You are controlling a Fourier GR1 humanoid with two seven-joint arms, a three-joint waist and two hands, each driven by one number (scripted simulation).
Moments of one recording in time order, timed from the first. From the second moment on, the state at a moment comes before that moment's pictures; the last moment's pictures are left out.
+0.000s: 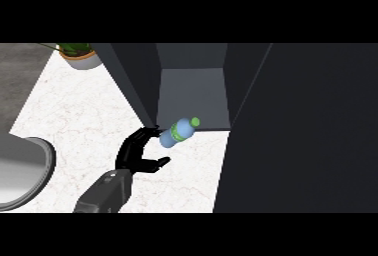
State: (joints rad) left arm -0.66 0.03 0.03 -0.01 0.31 -0.23 -0.88; right arm 0.22 -0.45 -0.36 -2.31 -0.77 0.41 0.29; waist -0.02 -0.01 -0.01
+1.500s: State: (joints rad) left arm -0.44 0.32 -0.05 -0.42 0.26 -0.36 -0.90; right arm 0.06 -0.42 0.19 -2.33 -0.75 0.26 0.39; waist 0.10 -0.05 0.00
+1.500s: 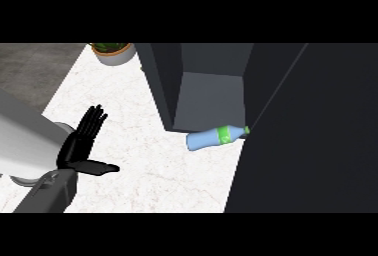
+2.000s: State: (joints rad) left arm -0.36 0.39 -0.06 -0.63 0.31 -0.42 -0.81; right arm -0.17 -0.33 0.39 -2.30 -0.61 0.06 0.46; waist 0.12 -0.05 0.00
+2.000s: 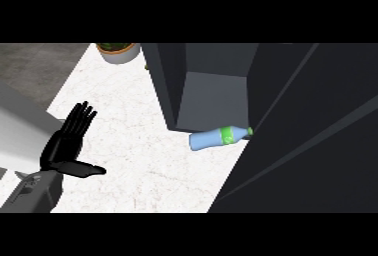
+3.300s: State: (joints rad) left arm 0.16 0.57 0.01 -1.58 0.66 -0.40 -0.44; right arm -0.78 0.00 0.51 -1.65 -0.60 -0.10 0.49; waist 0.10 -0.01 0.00
